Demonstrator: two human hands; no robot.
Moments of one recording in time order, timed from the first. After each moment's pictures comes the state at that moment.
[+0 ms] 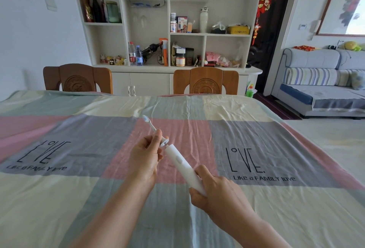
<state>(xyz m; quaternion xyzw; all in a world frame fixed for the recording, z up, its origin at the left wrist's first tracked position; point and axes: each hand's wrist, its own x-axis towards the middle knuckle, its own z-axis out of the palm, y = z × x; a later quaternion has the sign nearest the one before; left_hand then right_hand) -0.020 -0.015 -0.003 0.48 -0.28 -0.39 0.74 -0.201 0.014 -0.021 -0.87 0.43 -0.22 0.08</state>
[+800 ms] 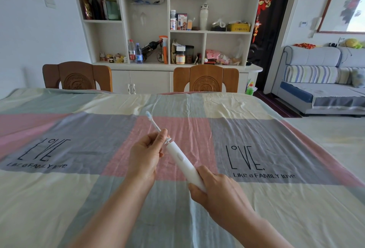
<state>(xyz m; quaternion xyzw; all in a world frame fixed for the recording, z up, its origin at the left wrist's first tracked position) -0.017 -0.015 -0.010 0.49 -0.33 -0.37 0.72 -0.202 0.016 -0.022 -0.86 0.44 -0.23 0.08</state>
